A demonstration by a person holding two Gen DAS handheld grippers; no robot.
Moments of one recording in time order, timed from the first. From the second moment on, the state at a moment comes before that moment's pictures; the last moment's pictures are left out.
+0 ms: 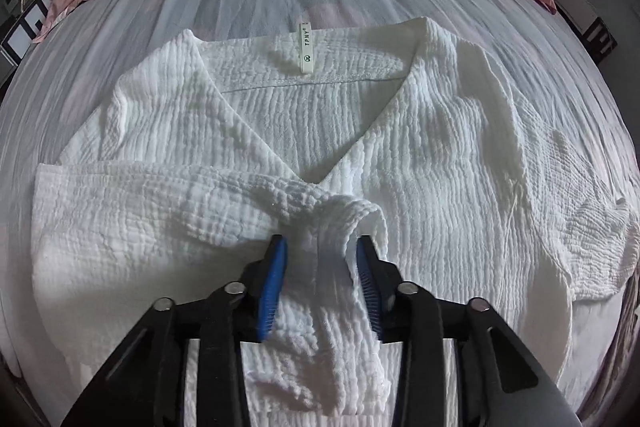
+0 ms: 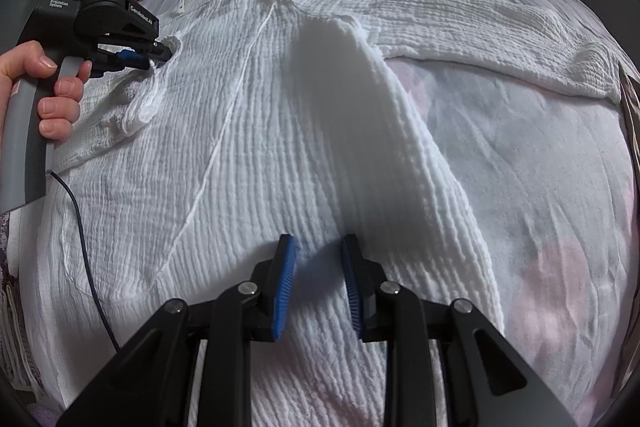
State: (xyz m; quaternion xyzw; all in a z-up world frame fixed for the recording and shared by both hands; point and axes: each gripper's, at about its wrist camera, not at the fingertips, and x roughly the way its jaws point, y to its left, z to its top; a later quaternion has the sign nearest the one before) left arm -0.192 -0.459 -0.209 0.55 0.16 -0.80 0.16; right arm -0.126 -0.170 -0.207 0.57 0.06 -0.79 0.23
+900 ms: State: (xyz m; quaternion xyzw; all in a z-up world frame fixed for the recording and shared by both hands) left arm 0.011 -0.603 -0.244 0.53 0.22 -0.74 0.36; right arm -0.104 -0.168 -0.200 0.57 0.06 -0.79 0.21
